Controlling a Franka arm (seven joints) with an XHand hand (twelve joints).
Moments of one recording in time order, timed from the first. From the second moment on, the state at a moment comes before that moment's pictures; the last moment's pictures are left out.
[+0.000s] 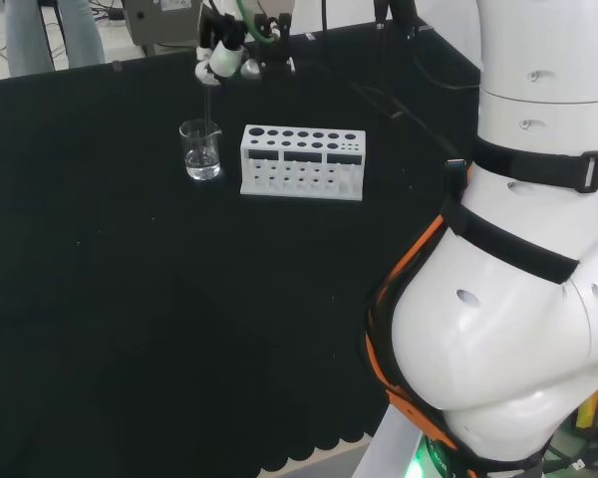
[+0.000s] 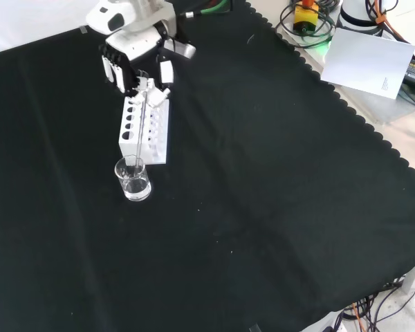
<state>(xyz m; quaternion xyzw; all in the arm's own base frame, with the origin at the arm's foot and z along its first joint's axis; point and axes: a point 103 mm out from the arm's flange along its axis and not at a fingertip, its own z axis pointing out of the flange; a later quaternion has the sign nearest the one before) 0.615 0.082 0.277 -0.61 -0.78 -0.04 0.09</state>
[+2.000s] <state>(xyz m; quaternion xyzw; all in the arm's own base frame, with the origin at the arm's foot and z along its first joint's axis) 0.631 0.098 0.274 -0.62 -0.78 -0.05 0.09</state>
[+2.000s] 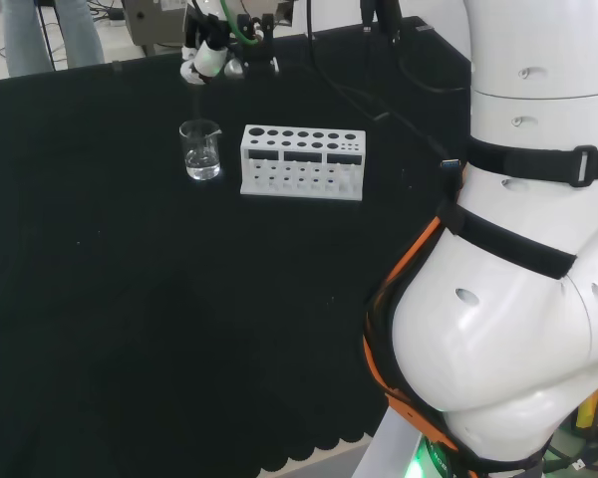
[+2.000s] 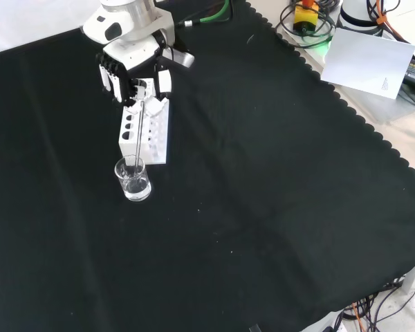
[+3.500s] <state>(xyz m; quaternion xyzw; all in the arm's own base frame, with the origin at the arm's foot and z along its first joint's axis) 0.627 0.077 0.285 -0.63 -0.77 -0.05 0.08</state>
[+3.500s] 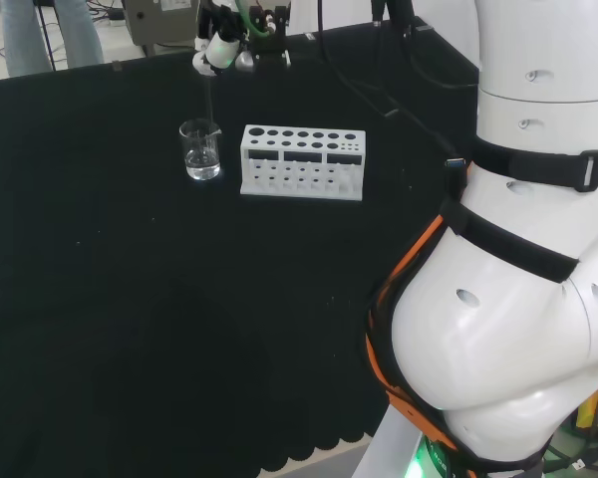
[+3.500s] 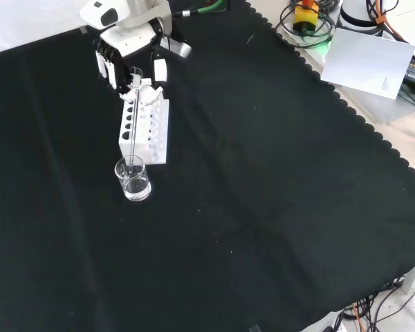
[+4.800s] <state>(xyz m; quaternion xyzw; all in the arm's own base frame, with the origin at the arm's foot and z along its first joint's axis) 0.648 0.080 0.277 -0.63 -0.77 -0.05 0.09</state>
